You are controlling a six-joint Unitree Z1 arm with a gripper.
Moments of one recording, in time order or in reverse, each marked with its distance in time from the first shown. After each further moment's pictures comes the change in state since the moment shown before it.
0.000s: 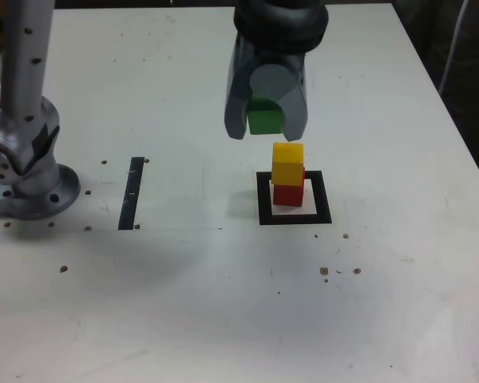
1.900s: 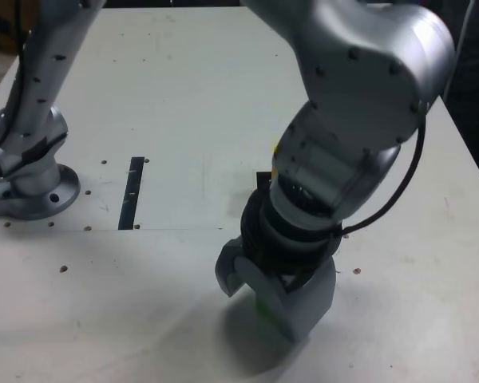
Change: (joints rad) arm -0.397 0.270 0.045 -0.217 -0.069 0.282
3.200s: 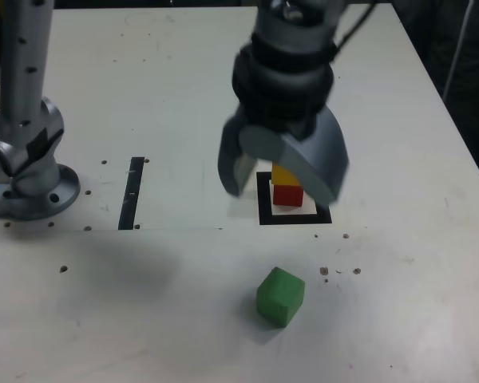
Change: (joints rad) arm 0.164 -0.216 -0.037 0.126 0.007 -0.149
